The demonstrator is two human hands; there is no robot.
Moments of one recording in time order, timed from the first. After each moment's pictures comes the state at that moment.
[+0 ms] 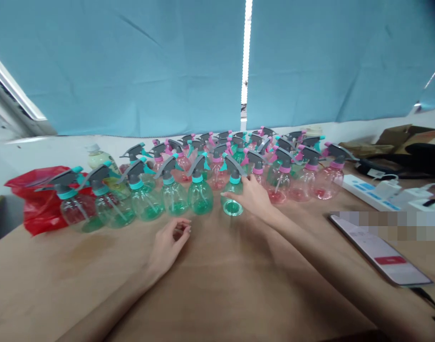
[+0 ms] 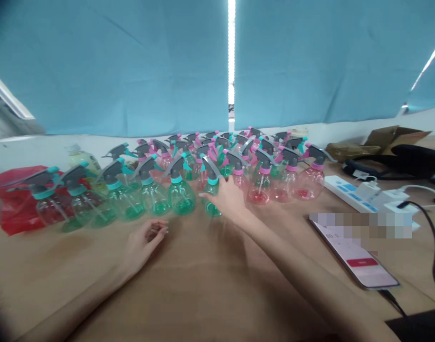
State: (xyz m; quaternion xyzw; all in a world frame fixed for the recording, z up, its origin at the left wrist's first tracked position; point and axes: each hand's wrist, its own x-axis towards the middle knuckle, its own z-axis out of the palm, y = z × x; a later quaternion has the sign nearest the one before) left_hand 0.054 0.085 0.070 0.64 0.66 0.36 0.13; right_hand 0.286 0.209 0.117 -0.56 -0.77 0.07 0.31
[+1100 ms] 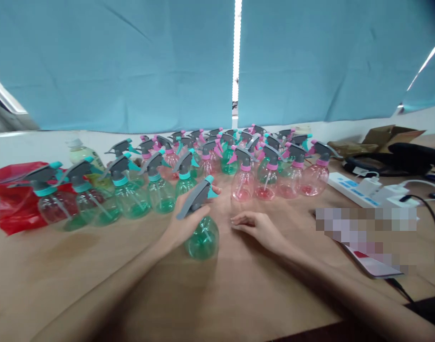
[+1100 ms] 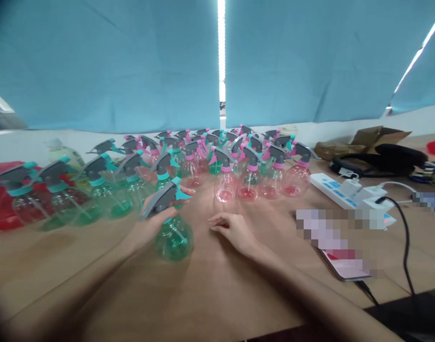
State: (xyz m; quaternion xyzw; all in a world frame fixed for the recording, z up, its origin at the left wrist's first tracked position) left_hand 0.147 0.116 0.147 0.65 0.46 0.50 0.33; right_hand 0.349 0.167 0.049 -0.37 -0.76 0.41 0.35
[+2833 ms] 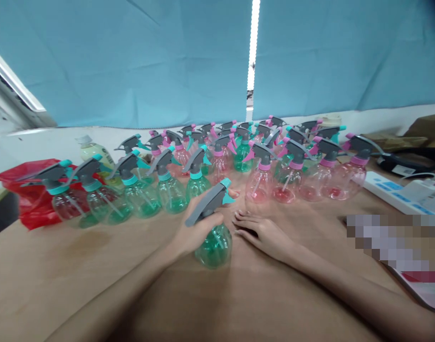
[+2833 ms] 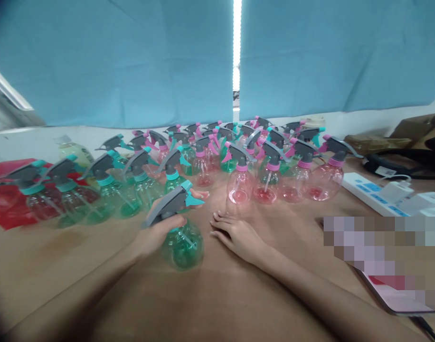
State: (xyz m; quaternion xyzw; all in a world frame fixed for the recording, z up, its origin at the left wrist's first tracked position) left_hand 0.142 0.114 0.152 0.65 0.49 0.47 0.34; right_hand 0.330 0.180 0.034 -0.26 -0.91 0.17 0.29
